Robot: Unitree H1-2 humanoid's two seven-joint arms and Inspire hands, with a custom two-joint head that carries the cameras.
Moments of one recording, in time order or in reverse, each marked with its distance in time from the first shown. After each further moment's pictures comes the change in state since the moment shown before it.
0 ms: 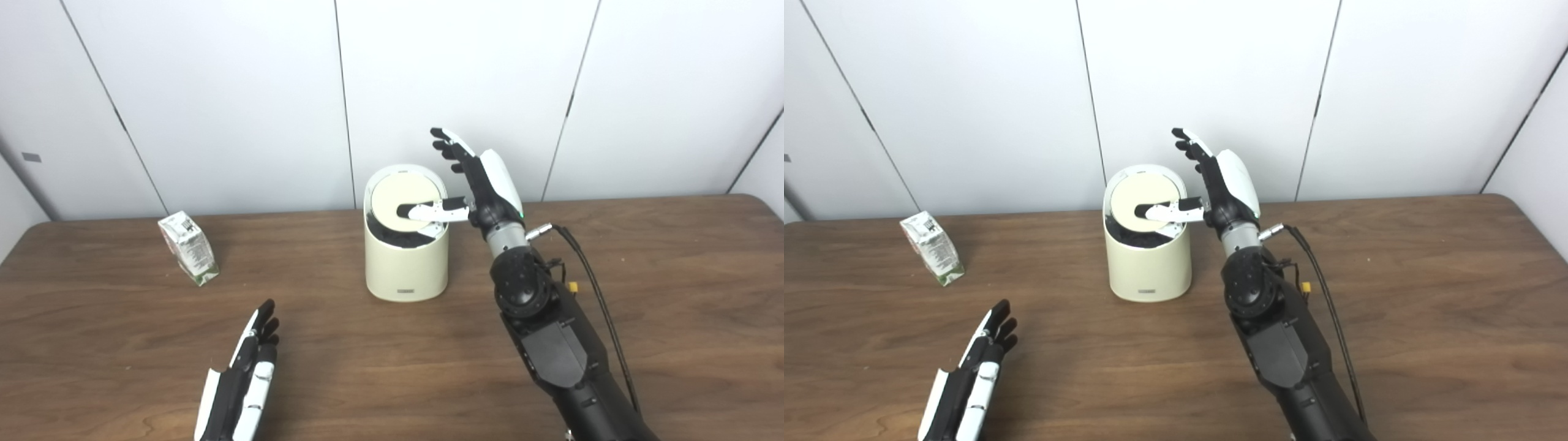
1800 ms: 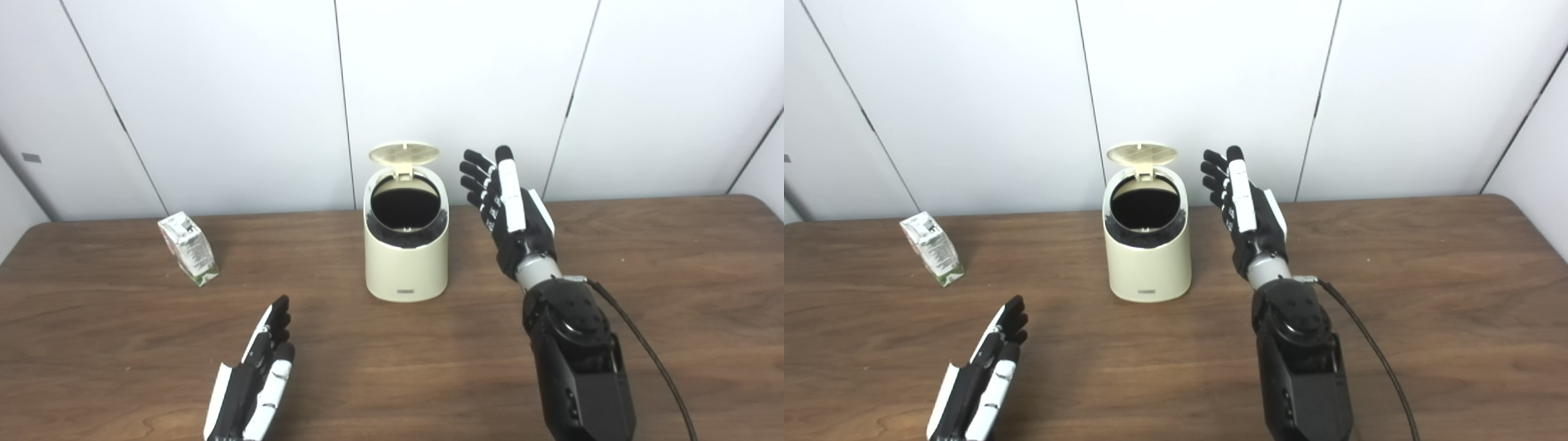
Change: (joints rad) left arm 0.002 0.004 -0.029 -0.051 0.010 0.040 -0.019; right arm 0.210 0.162 -0.271 -0.417 0.536 0.323 0.125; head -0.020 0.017
